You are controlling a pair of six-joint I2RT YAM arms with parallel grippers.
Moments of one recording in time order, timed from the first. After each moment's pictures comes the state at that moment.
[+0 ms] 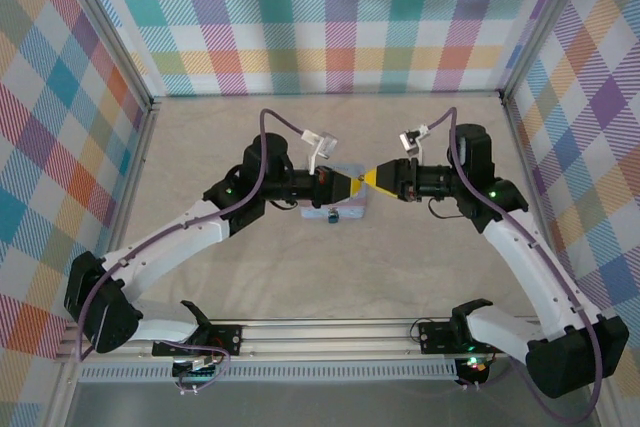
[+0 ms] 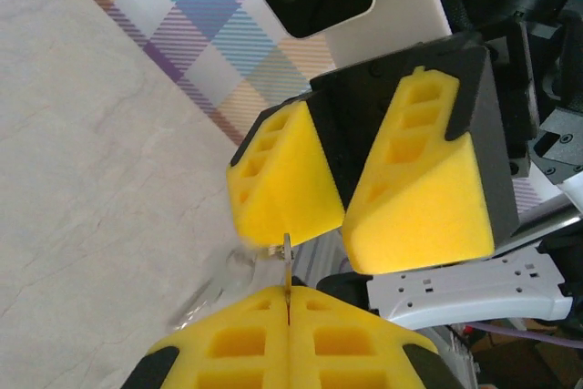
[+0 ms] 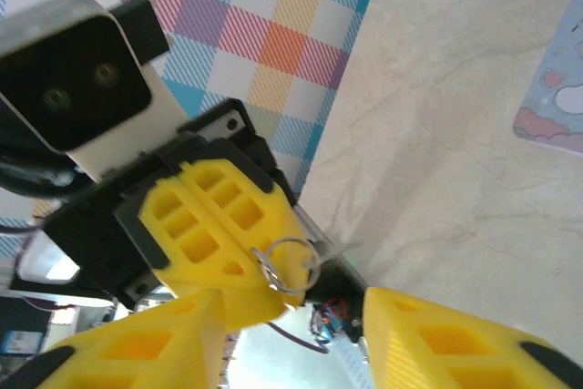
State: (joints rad) left arm -0.75 1.32 1.12 -0.06 0.66 -0.59; right arm 0.33 1.06 1.04 -0.48 -0.98 0.71
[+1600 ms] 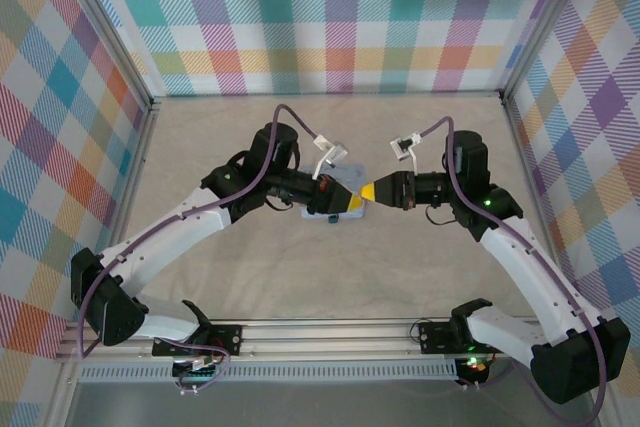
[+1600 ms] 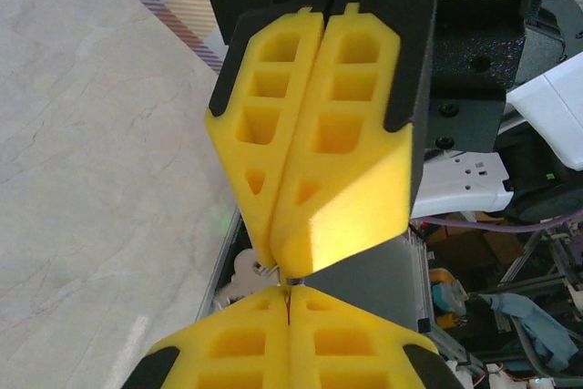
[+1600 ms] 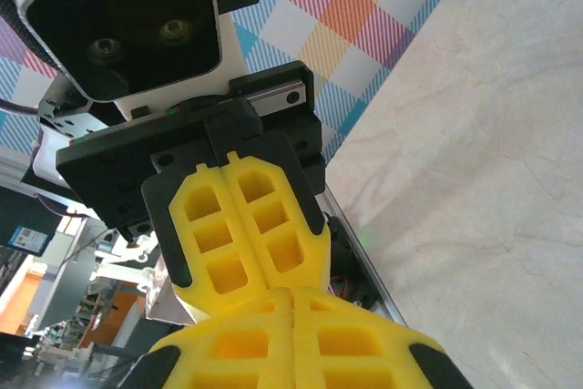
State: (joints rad) left arm -0.76 1.37 1.28 -0.41 0.85 -0.44; right arm 0.38 1.03 0.97 -0.34 -1.11 0.59
